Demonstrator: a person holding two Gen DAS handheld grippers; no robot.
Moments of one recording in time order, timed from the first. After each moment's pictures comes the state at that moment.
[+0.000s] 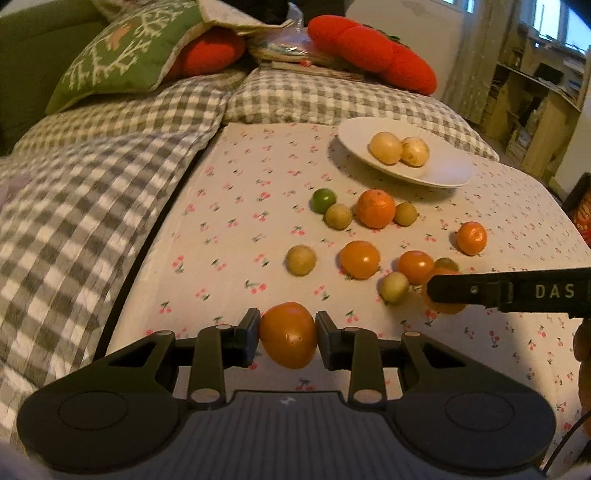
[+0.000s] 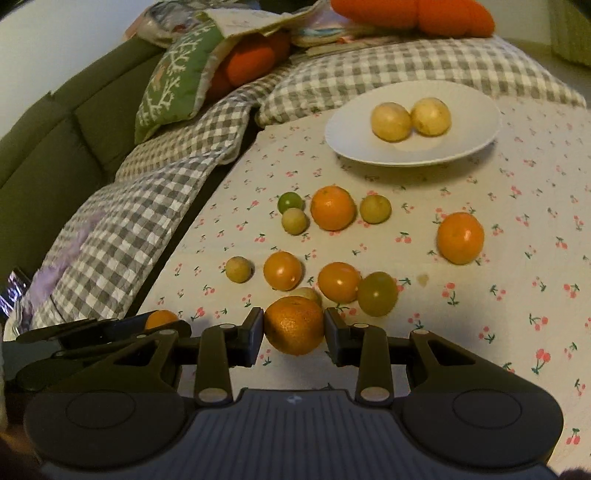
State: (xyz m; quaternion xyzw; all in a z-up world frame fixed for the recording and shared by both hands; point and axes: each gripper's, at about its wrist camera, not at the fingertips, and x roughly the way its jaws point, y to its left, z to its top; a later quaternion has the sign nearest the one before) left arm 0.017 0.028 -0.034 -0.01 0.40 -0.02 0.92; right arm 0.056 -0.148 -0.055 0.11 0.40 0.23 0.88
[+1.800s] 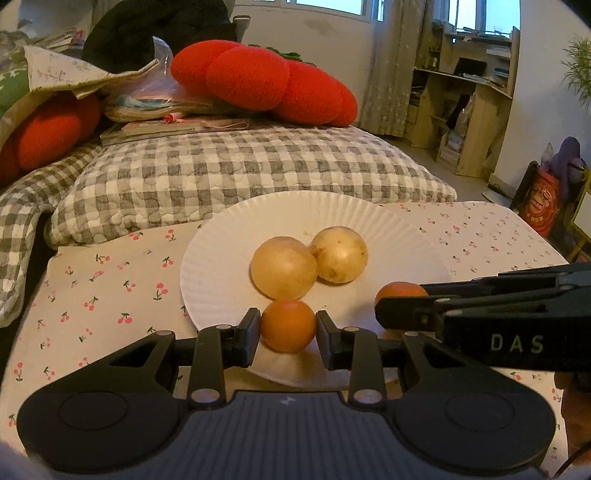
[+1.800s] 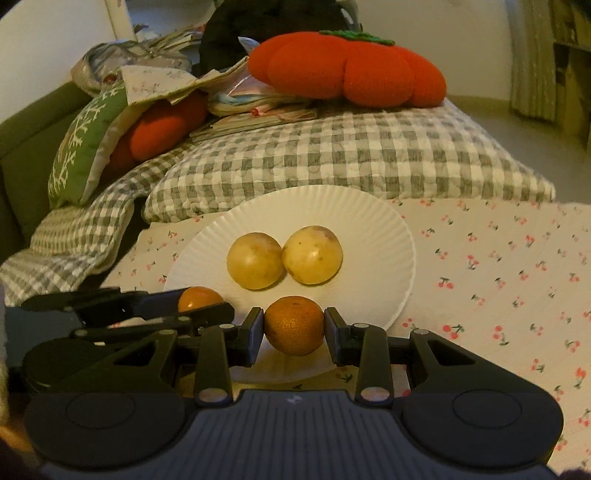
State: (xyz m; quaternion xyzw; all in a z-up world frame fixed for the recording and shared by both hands) left arm 0.213 -0.061 -0.053 0.03 0.31 -0.17 0.94; right arm 0.190 -0.213 -0.045 0.07 0.32 0.15 0.93
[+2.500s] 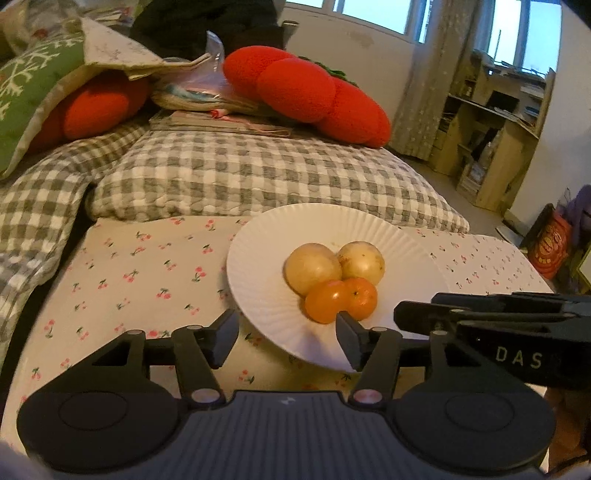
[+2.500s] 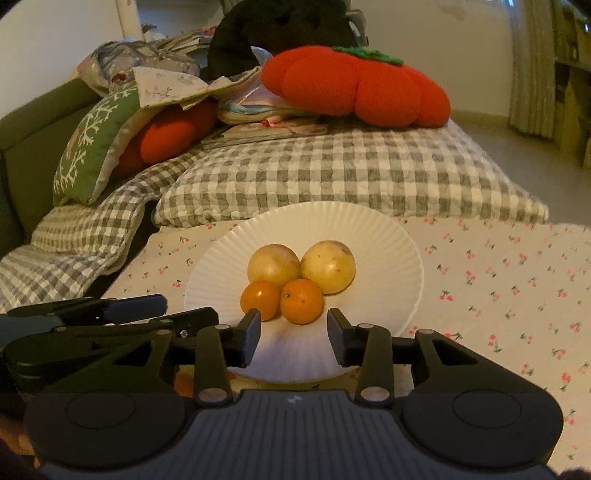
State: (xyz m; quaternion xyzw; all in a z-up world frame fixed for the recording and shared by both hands) left arm 0.191 -0.030 -0.032 -0.03 0.32 -0.12 0.94; right arm 0.172 -0.192 -0.023 0.03 0.30 0.13 0.94
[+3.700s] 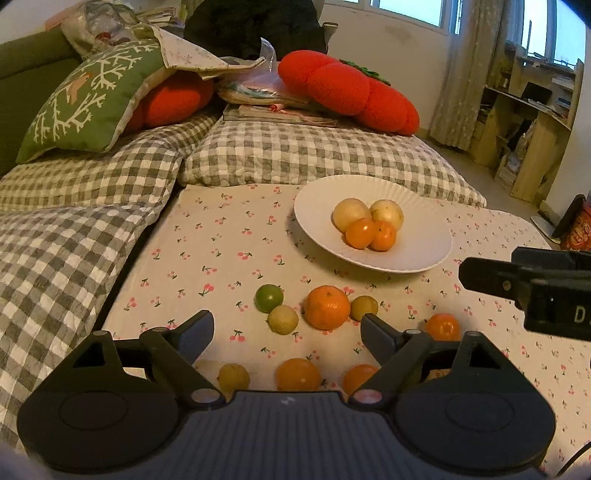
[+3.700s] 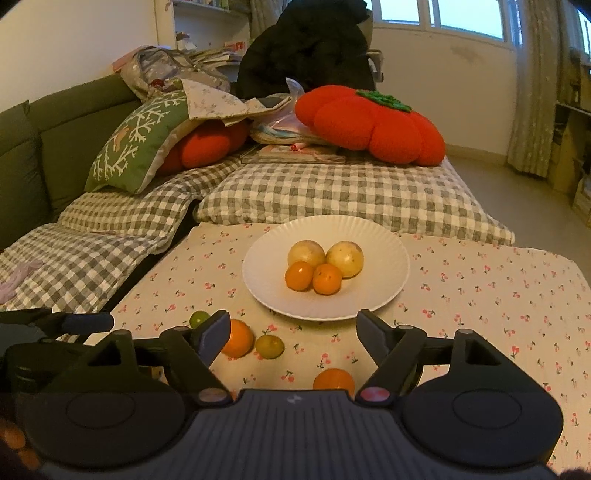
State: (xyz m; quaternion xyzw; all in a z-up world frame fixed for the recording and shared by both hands) left arm 0.081 -0.002 -0.010 -0.01 0.34 -0.04 0.94; right arm 0.079 -0.185 0.004 0.00 0.27 0.13 0.95
